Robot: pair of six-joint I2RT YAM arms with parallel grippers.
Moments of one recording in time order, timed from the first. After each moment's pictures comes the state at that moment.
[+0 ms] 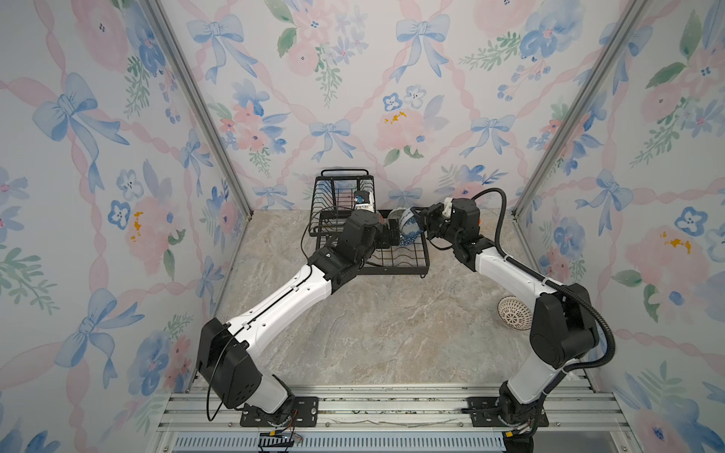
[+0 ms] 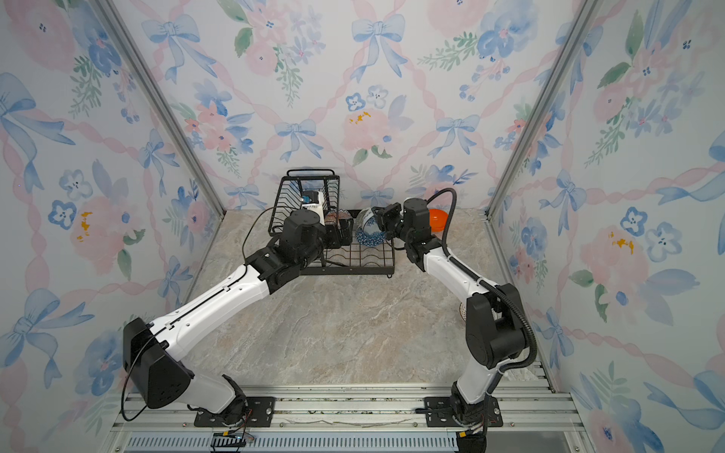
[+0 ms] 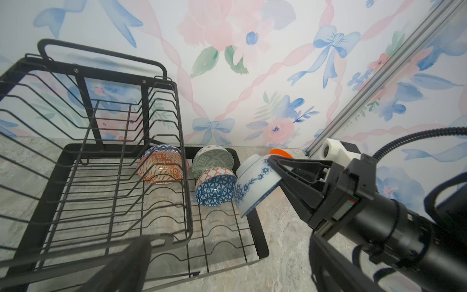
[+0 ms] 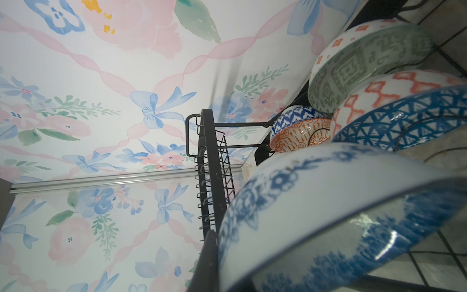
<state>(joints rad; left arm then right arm) -0.69 1.46 1.38 -0.25 -0.30 -0.47 0.38 1.73 1.32 0.21 -0.27 1.41</state>
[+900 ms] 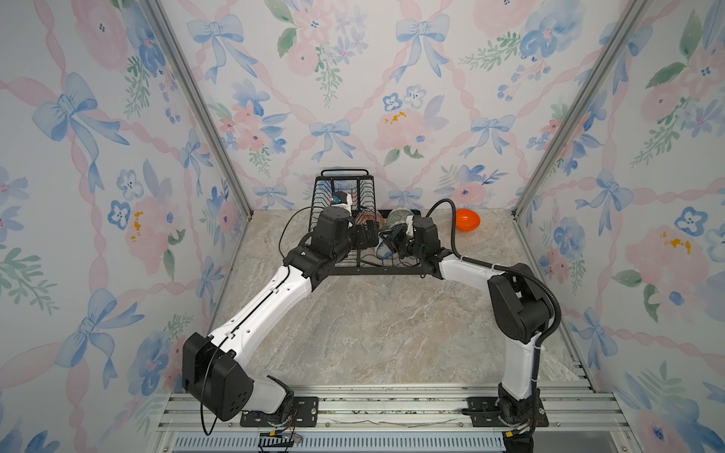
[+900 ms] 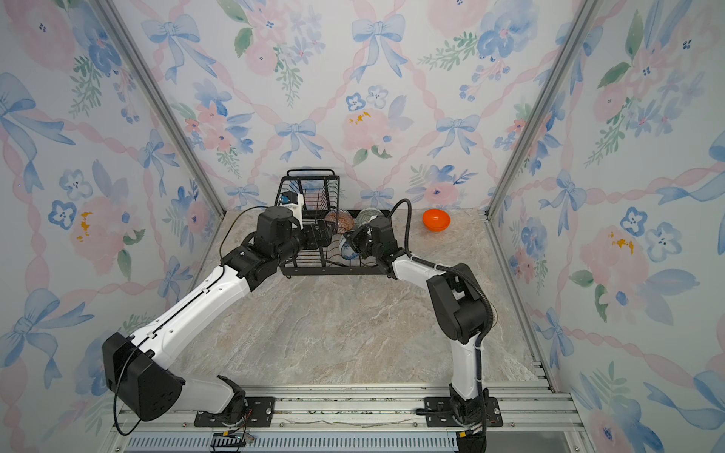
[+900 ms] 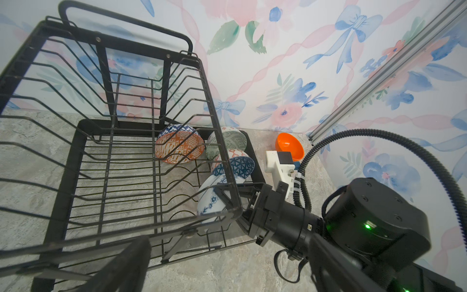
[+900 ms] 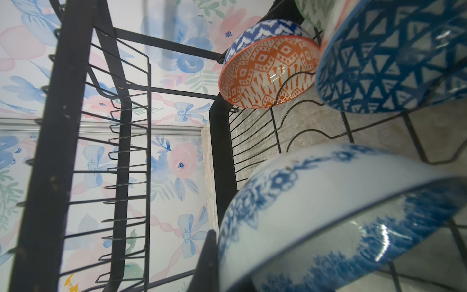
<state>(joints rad) -0.53 1.41 1.32 -0.32 -0.09 -0.46 0.52 2.02 1.37 0.32 -0.28 1.27</state>
